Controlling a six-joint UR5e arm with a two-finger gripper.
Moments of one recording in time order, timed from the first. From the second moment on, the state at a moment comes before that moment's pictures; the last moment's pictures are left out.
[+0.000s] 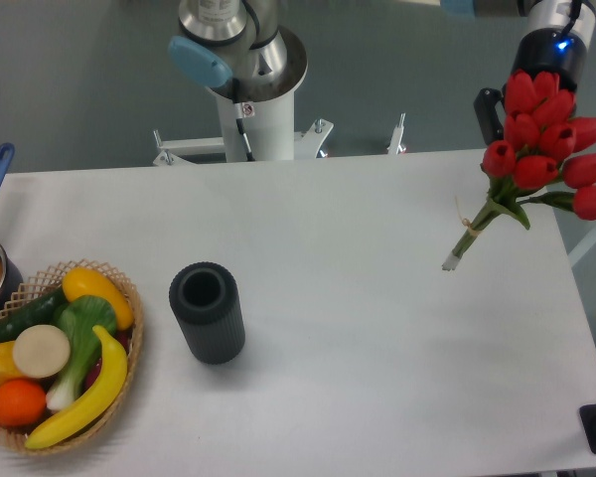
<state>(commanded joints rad) 3.11 -1.74 -1.77 -0.82 0.23 1.12</state>
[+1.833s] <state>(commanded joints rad) 2.62 -1.82 -1.73 -0.83 1.41 1.09</state>
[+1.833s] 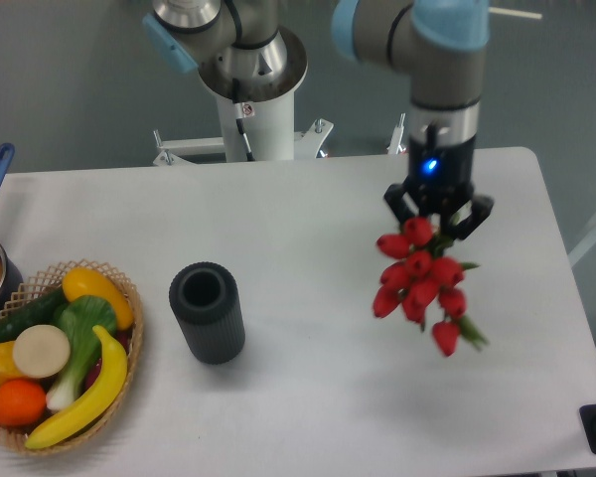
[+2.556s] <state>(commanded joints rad) 2.58 -2.04 -1.63 -0.81 1.51 1.06</state>
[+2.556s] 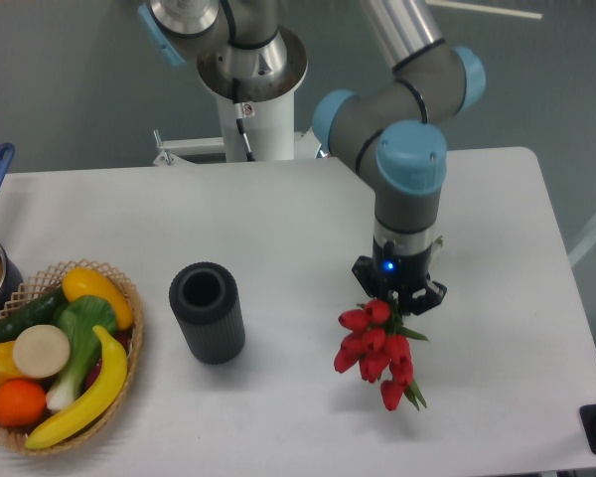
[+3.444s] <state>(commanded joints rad) 2.58 -2.10 -1.59 -0.80 1.54 1.07</state>
